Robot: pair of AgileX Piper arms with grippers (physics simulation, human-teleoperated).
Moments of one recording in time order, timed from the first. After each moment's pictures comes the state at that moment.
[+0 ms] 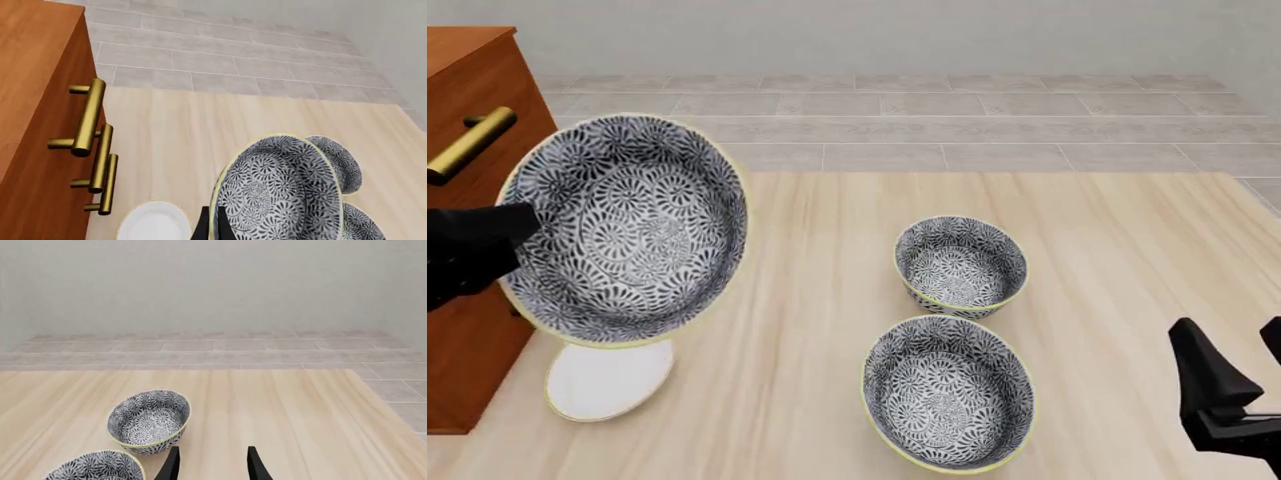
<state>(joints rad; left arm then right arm) -0.22 0.60 -0.63 0.43 -0.24 0.04 0.13 0.00 -0.09 0.03</state>
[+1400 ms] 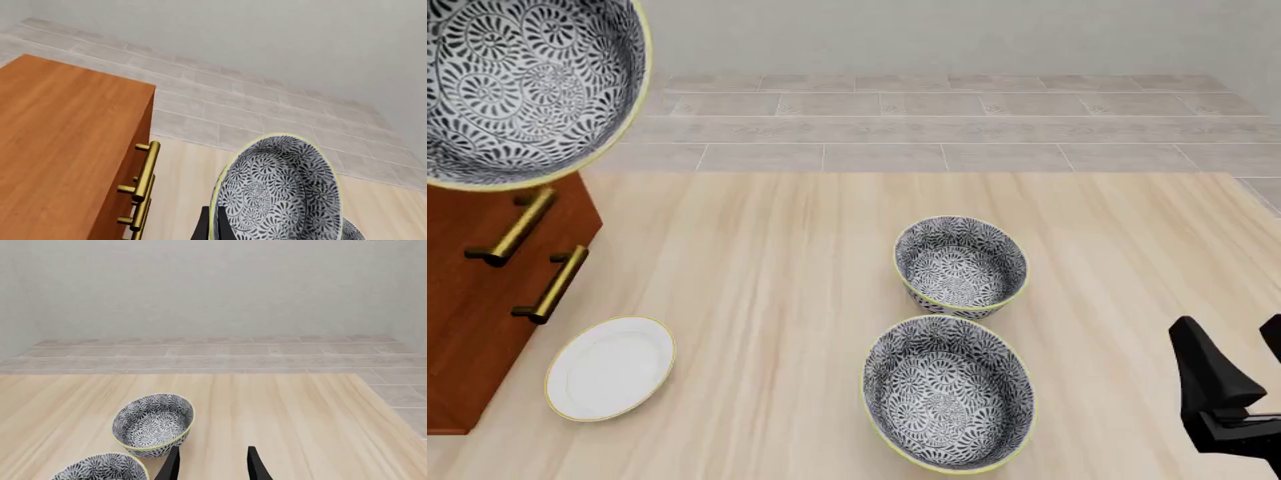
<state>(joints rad) -0.01 0.68 -0.97 0.53 -0.27 0.06 0.12 0.00 -0.09 0.04</state>
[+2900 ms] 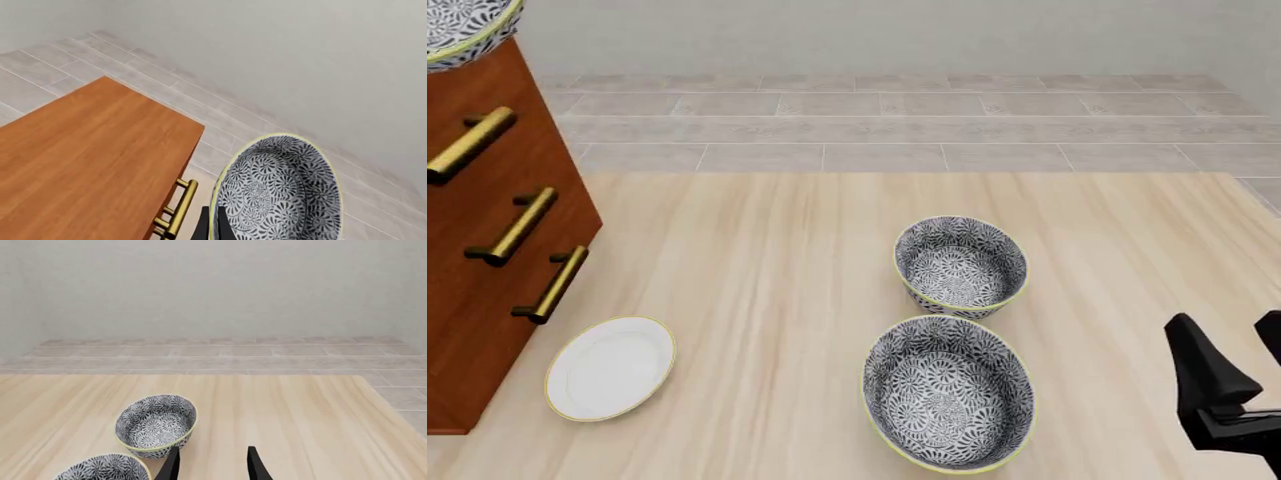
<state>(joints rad) 0.24 0.83 -1.14 0.50 -0.38 0.07 0.15 0.00 -0.12 0.04</state>
